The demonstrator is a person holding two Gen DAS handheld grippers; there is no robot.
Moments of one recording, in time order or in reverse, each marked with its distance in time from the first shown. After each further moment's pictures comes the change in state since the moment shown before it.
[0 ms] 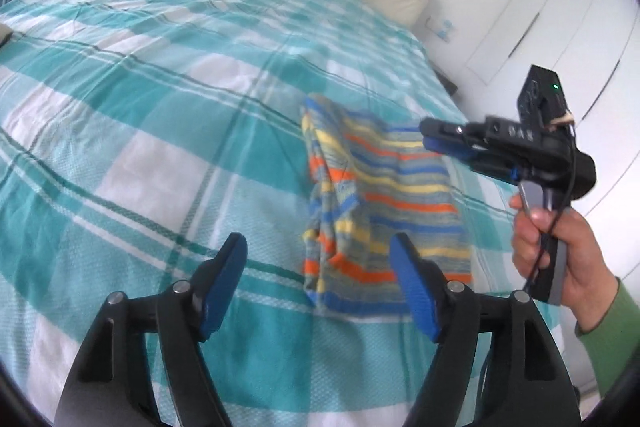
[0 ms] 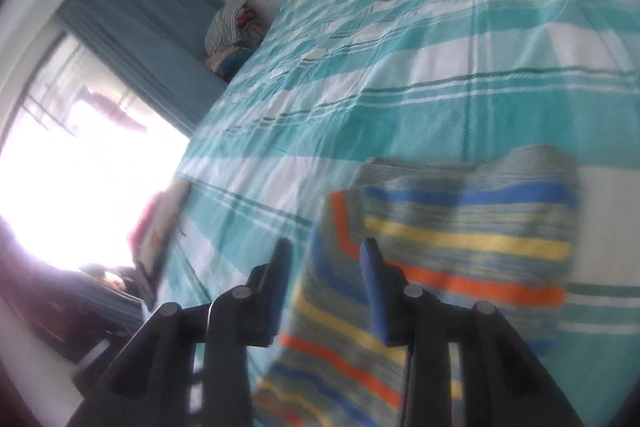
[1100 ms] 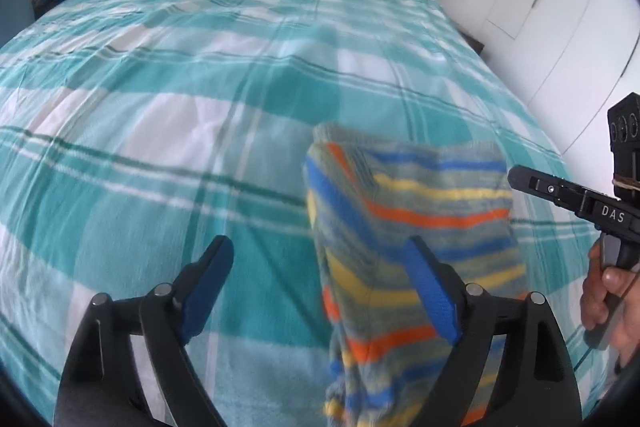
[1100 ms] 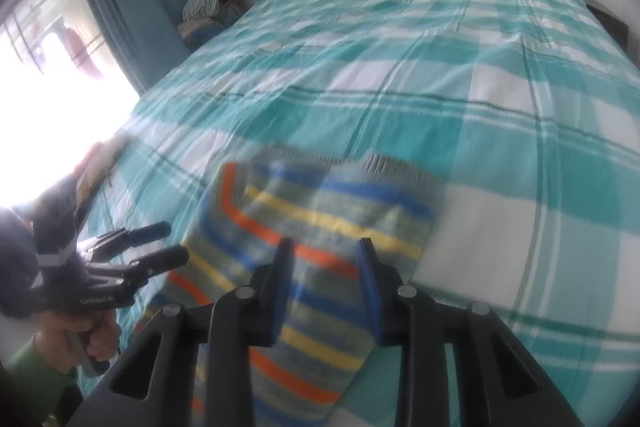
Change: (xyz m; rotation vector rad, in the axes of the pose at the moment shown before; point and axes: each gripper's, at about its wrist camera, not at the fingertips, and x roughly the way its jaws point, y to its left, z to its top) left arm 0.118 -0.010 0.091 0.116 0.107 0.152; right arm -0.013 -0.052 0.018 -0.091 -0.043 -0.180
